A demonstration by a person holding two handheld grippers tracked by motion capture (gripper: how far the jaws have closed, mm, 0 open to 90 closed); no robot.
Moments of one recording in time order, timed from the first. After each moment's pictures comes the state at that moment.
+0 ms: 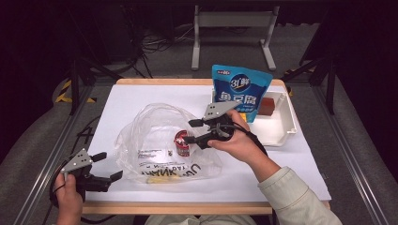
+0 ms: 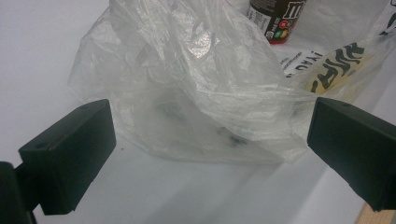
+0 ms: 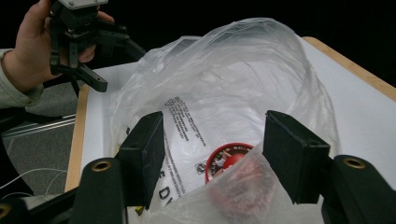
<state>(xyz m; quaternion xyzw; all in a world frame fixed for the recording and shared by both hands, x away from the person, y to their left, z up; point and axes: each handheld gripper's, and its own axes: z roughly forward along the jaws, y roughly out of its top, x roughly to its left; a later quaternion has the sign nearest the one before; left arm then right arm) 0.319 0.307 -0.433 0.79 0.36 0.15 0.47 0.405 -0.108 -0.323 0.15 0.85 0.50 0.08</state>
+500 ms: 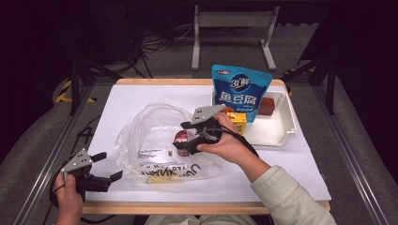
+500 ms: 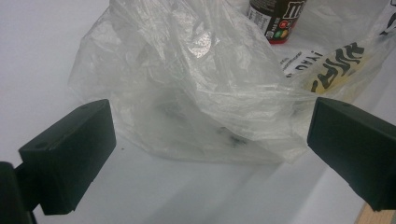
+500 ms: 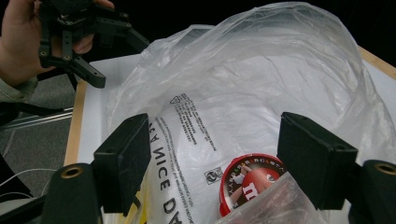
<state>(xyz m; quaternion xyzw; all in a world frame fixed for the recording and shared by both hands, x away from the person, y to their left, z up) 0.319 0.307 -0.433 0.79 0.36 0.15 0.47 0.408 -0.081 -0.339 0.14 0.86 0.48 0.07</state>
